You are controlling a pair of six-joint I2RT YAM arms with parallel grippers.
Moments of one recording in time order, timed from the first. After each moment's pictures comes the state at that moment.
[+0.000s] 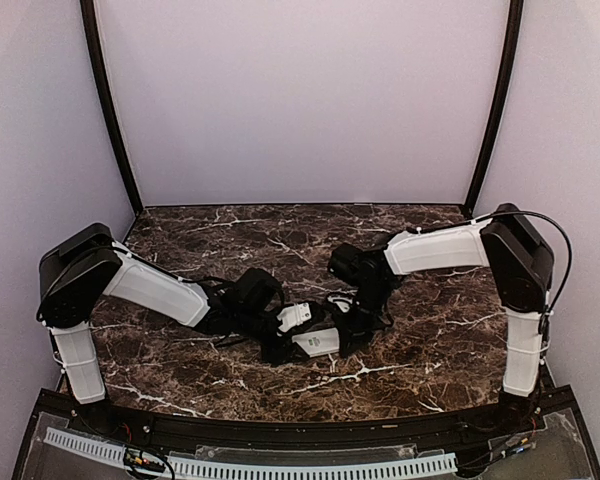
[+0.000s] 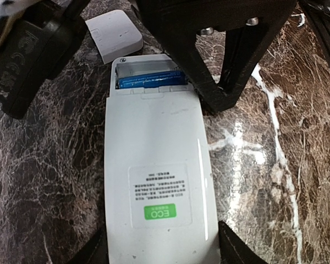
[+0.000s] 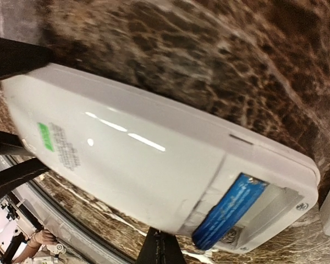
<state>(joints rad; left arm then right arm) -0.94 1.88 0.93 0.09 0.34 0.31 0.84 2.01 1.35 -0.91 -0.47 0.35</state>
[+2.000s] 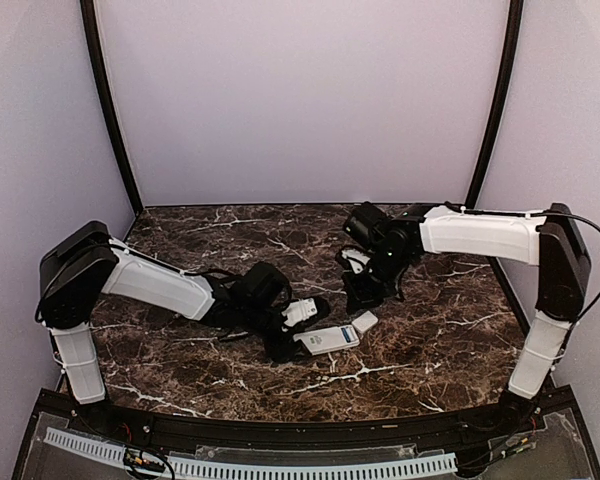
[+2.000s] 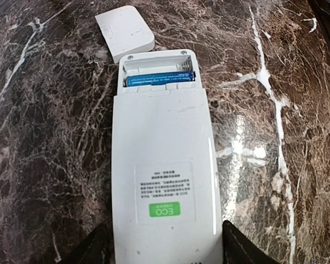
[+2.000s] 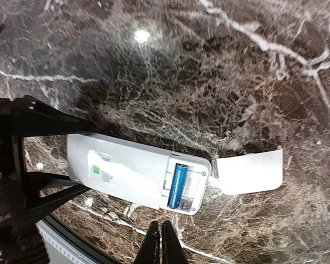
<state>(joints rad) -0.94 1.88 1.01 -0.05 0.29 0.29 0.79 1.80 1.37 -0.87 -0.24 0.42</state>
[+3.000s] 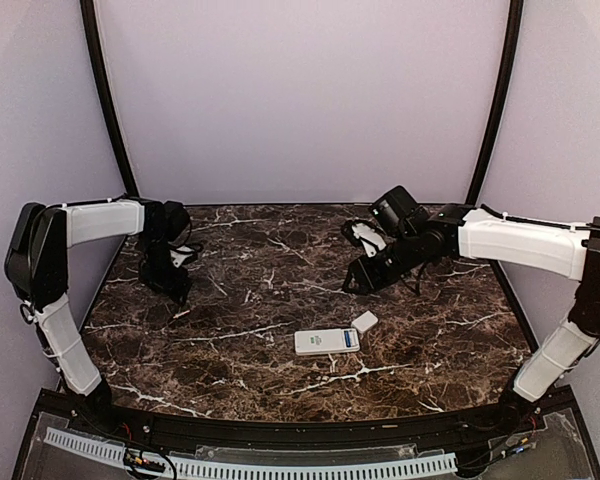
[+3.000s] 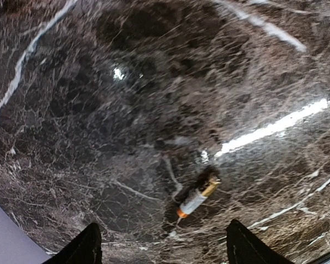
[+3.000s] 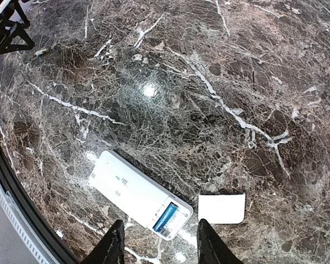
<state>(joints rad) -0.32 1.77 1.28 -1.04 -0.08 0.10 0.77 1.57 1.23 -0.64 -0.18 0.24</state>
